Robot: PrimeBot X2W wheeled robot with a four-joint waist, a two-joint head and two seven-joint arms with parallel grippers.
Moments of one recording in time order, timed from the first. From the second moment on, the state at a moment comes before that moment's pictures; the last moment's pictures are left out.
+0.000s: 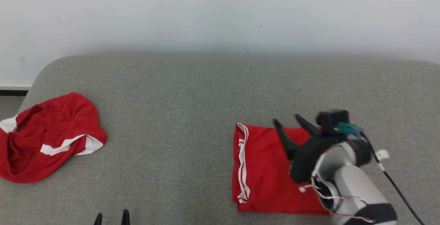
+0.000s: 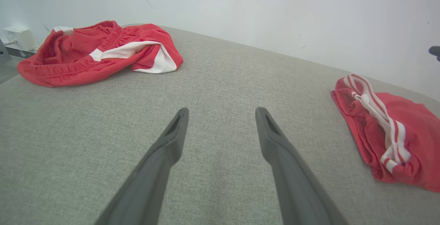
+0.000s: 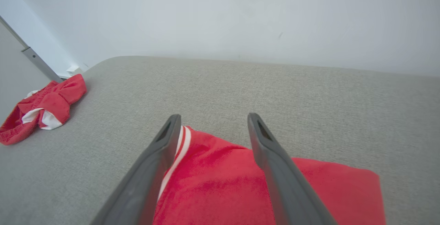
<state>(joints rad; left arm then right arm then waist) 0.18 0.05 0.01 0.14 -0.28 -0.13 -0.26 -0.49 -0.07 0.28 0.52 0.34 0.13 0.15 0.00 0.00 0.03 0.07</state>
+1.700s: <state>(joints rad) 0.22 0.05 0.12 0.14 -0.22 -0.13 -0.26 -0.03 -0.05 0.11 0.42 0.14 0.13 -0.24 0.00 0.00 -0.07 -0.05</state>
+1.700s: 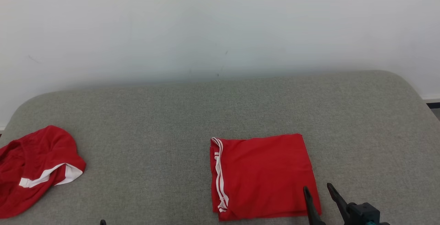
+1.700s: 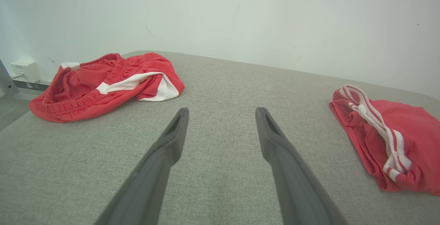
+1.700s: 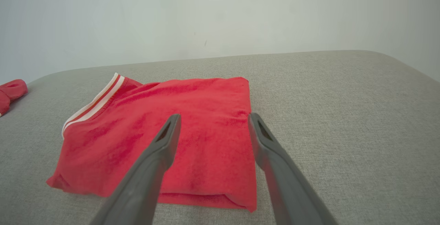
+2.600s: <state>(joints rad) 0.22 0.05 0.10 0.14 -0.23 -0.13 -0.26 -0.33 -0.05 0.00 0.50 0.20 0.13 0.44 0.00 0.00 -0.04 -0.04</state>
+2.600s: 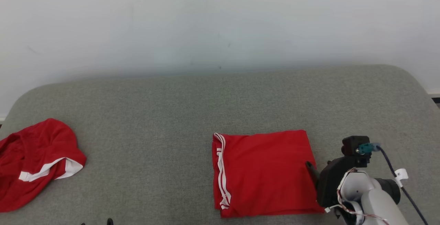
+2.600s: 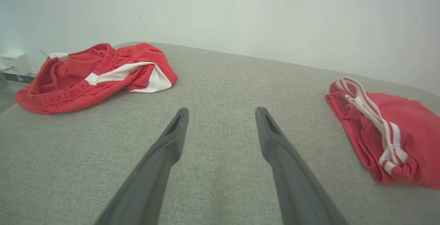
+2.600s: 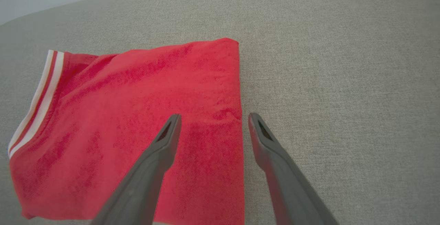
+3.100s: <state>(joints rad) 0.20 0.05 0.06 0.13 -0.23 -0.13 -0.26 -0.41 -0.05 -0.14 0.63 0.10 0.13 0.59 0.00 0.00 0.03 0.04</state>
